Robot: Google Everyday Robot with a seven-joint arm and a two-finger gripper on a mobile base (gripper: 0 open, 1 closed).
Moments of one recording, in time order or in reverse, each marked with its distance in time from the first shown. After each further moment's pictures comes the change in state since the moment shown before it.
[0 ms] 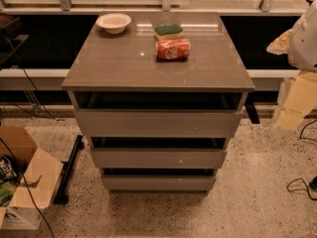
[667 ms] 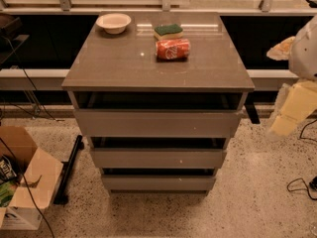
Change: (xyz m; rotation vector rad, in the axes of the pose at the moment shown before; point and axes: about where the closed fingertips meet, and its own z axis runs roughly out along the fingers) arm 0.000 0.002 0.011 0.011 -0.082 0.035
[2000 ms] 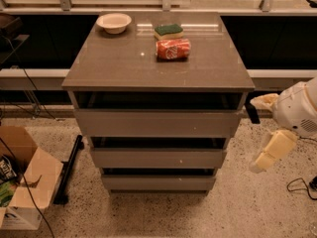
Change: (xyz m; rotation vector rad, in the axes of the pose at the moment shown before) arm 0.044 0.022 0.112 -0.148 -0.233 0.091
